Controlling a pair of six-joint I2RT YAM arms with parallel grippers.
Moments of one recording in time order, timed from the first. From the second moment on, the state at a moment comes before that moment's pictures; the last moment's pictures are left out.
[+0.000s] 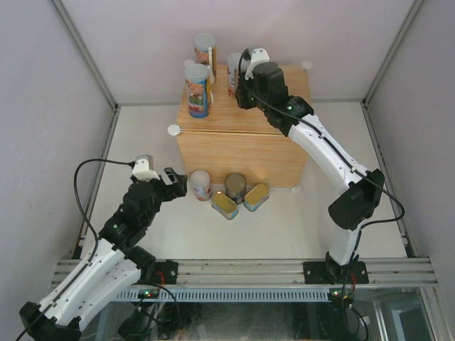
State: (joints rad) left arm -0.55 0.57 0.53 -0.26 -0.36 -0.51; right arm 0.59 1.82 1.96 -0.47 0.11 0.21
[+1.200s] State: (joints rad) left arm -0.55 0.59 0.53 -0.25 -0.33 -0.48; right arm 0.54 1.94 2.13 -0.49 0.09 0.21
